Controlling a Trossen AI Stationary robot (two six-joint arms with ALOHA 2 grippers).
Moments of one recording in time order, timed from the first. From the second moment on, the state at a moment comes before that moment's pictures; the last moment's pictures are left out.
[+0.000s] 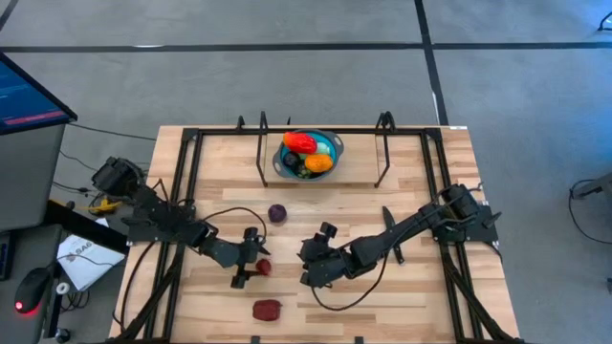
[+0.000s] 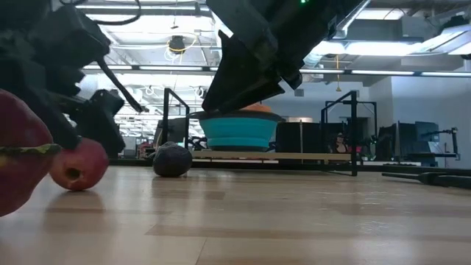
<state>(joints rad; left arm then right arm) -0.55 1.47 0.38 0.44 -0.30 -0.26 0.44 2.00 1.34 -0.22 0.65 0.52</state>
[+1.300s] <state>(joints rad) -0.34 1.18 0.38 0.55 -0.09 -0.43 0.57 1.92 1.29 -0.28 1.04 0.52</state>
